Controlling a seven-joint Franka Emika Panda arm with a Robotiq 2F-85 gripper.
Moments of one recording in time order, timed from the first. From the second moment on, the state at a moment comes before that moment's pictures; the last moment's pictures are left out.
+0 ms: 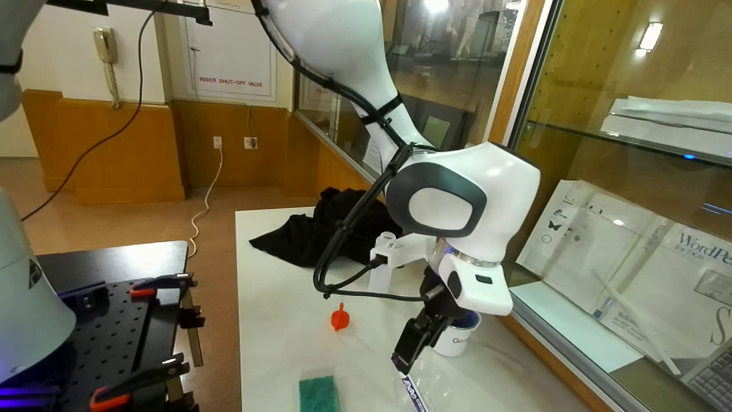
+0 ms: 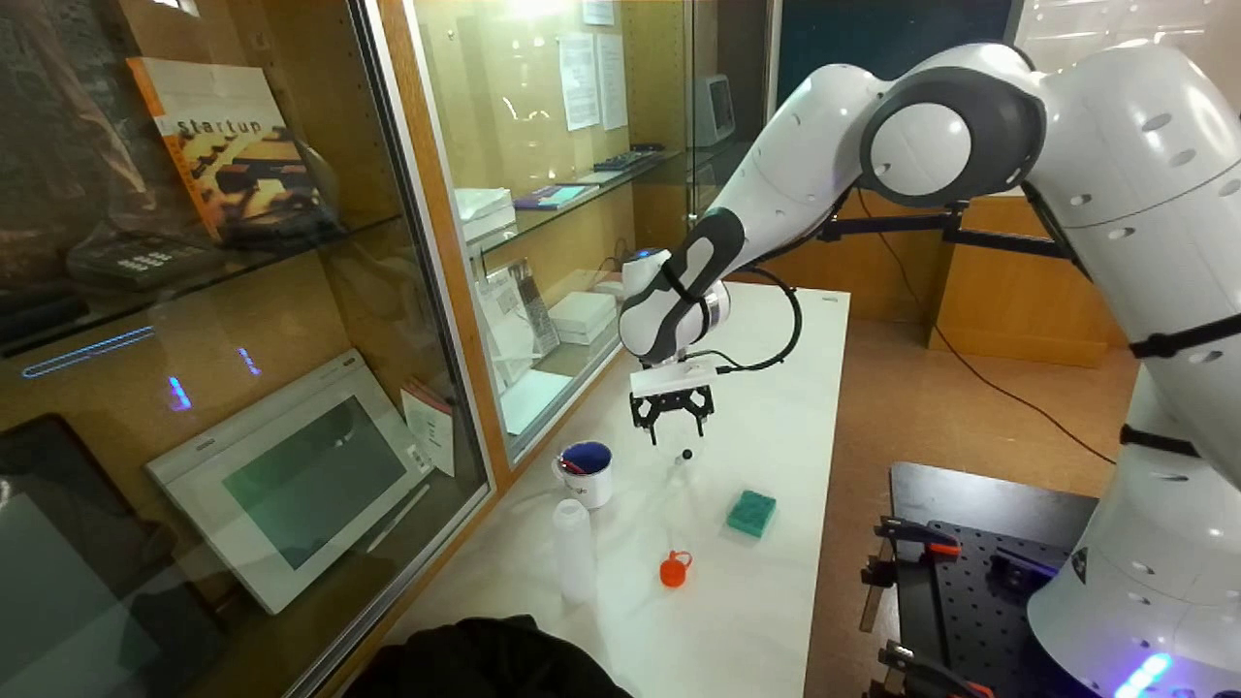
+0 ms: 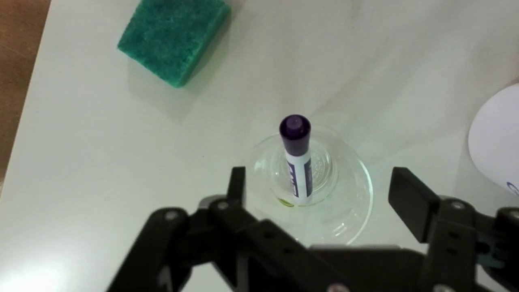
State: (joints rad) arm -0.14 0.65 -0.24 -1.88 0.17 2.36 0.68
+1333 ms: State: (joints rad) arm -0.14 0.51 -0.15 -1.83 0.12 2.25 0.12
